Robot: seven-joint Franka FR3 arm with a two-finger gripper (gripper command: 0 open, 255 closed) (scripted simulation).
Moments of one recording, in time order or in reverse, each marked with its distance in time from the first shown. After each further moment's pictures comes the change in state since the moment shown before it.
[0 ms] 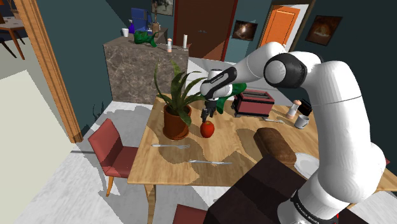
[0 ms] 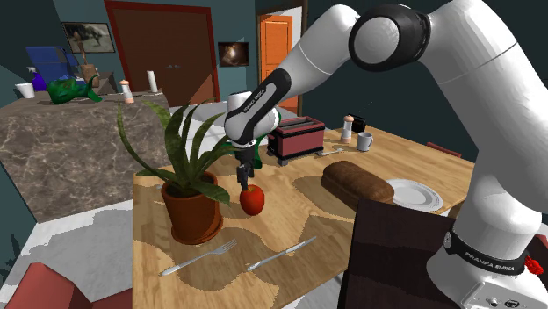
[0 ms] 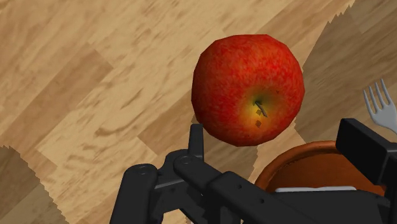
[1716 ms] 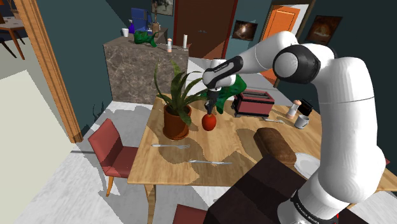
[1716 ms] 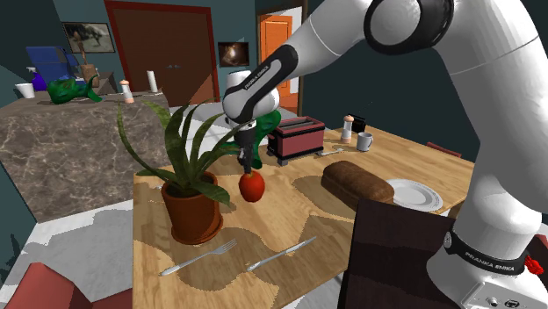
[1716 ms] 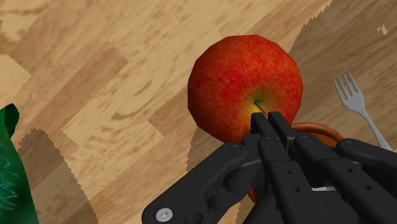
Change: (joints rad) arm 0.005 -0.109 -0.010 -0.005 -0.012 -0.104 0.006
